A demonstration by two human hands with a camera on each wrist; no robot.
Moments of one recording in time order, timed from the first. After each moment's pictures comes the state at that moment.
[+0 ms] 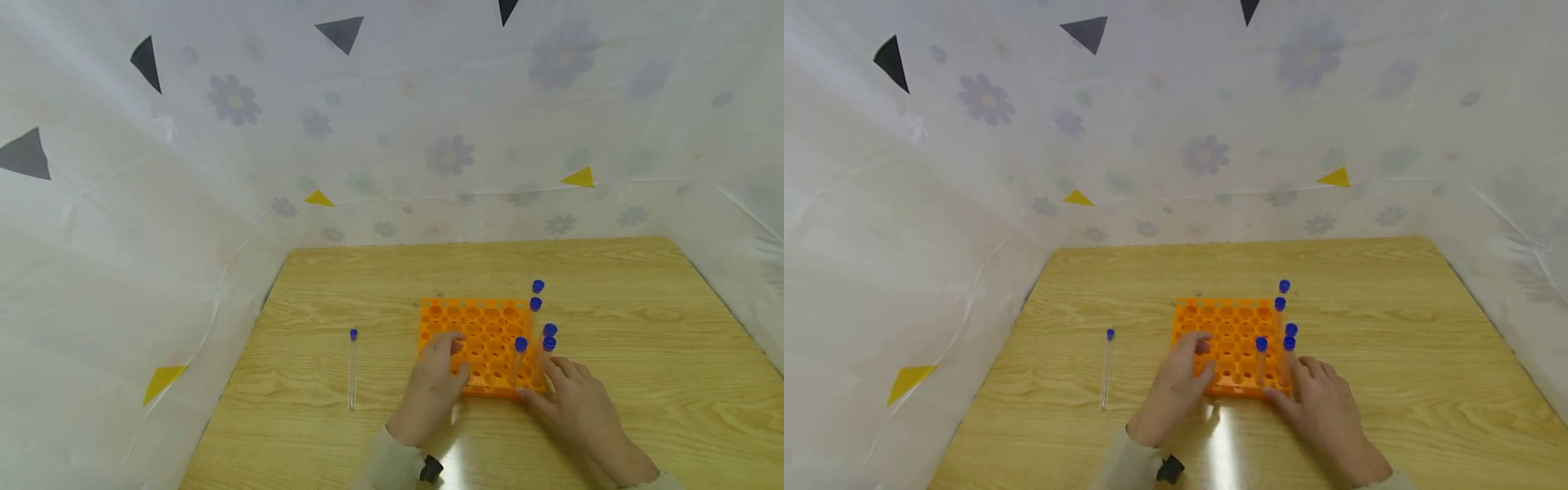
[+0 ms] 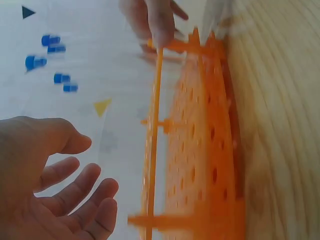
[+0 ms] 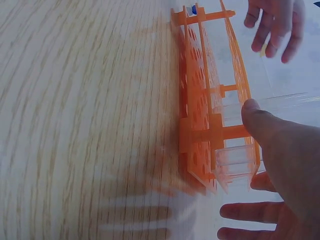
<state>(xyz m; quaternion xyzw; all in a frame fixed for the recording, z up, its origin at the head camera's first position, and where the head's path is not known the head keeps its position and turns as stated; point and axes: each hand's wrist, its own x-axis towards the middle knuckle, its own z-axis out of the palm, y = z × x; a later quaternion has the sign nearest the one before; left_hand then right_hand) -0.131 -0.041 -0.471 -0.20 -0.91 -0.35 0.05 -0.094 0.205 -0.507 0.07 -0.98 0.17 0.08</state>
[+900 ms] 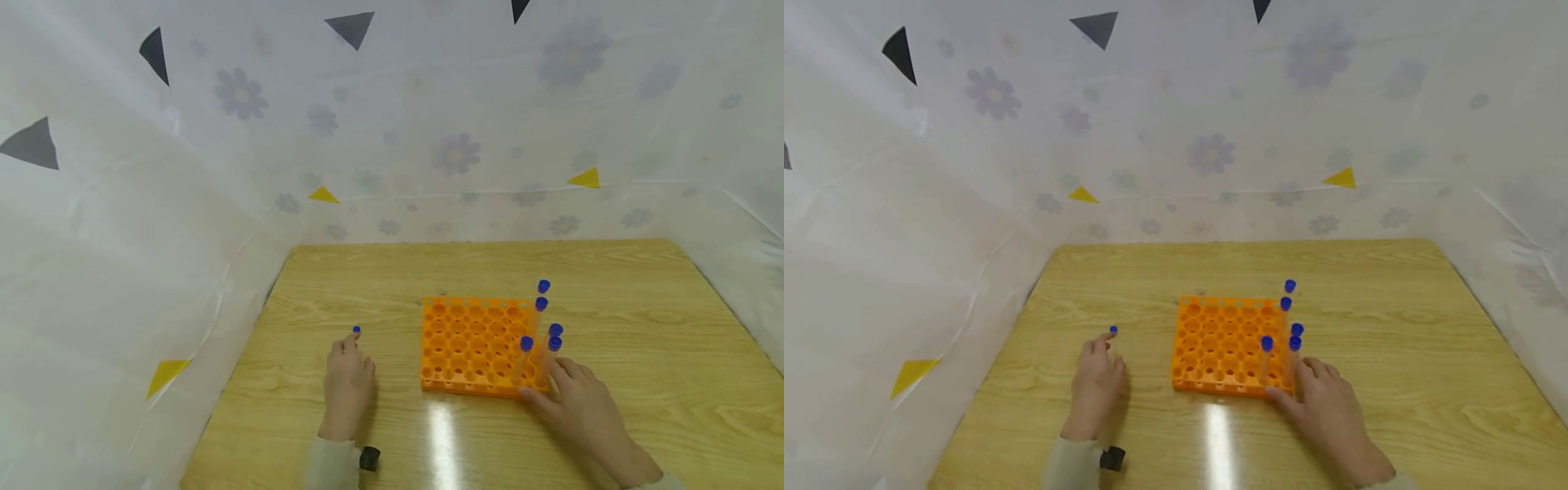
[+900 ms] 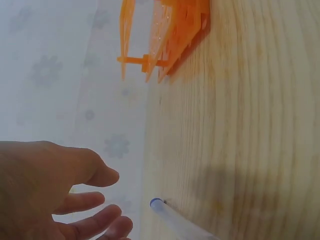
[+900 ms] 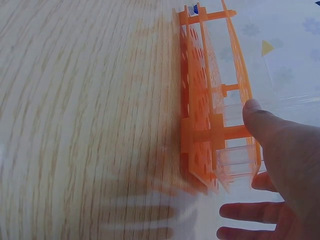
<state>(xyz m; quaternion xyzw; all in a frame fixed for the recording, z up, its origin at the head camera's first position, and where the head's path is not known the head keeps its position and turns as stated) -0.140 -0.160 -0.498 0.02 -0.96 -0.24 0.16 -0.092 0.204 -0.506 0.07 -0.98 0.17 0.05</state>
